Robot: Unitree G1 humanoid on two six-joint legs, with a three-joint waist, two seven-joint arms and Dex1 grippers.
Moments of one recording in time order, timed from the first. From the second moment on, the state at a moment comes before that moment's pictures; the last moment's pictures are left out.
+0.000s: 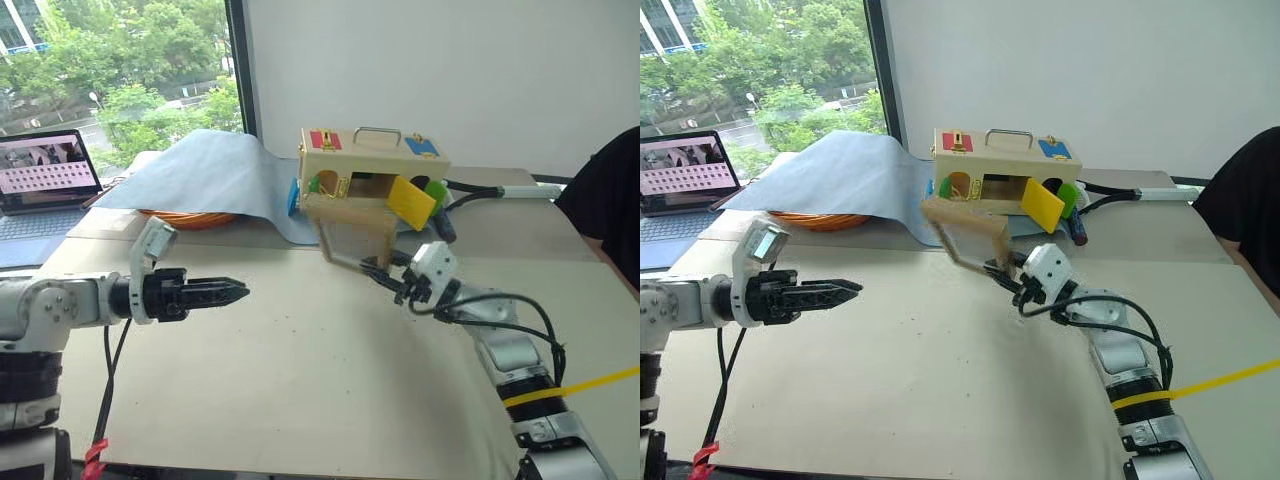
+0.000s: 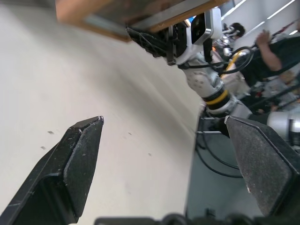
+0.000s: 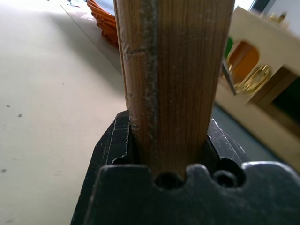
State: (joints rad) left arm -0.48 0.82 0.29 -0.06 -0.92 1.17 -1.12; right arm -0.53 -0.48 0.09 0.14 0.33 0.10 0.76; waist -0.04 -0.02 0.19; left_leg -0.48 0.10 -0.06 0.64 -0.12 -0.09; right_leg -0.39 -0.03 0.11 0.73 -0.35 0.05
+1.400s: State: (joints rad) left arm -0.34 0.73 0.19 -0.13 -0.67 0.68 -1.03; right arm -0.34 -0.42 -0.08 -0.23 0.60 0.83 0.60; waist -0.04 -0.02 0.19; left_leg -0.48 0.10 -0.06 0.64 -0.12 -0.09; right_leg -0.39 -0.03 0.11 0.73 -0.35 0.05
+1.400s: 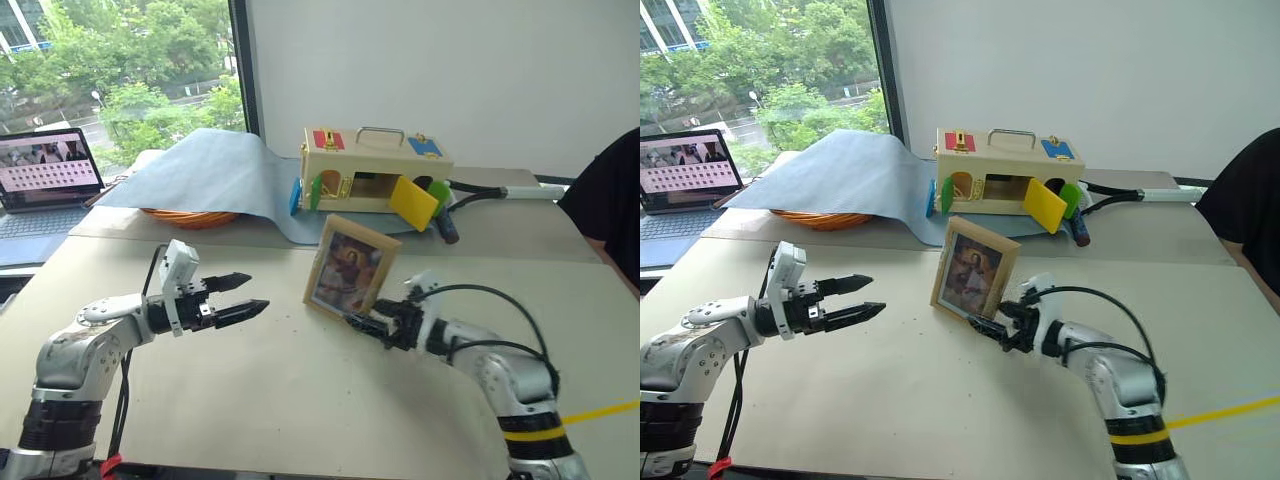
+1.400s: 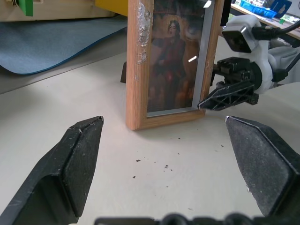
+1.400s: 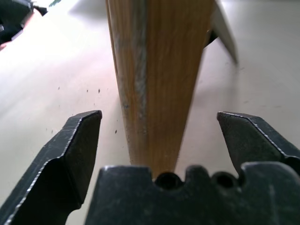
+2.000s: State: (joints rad) left arm -0.13 0.55 0.13 -0.14 -0.39 0.37 -0.77; right arm 0.16 -0.46 -0.24 -0.49 0.31 0.40 0.50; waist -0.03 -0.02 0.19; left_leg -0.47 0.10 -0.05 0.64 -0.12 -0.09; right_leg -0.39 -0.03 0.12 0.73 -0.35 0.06
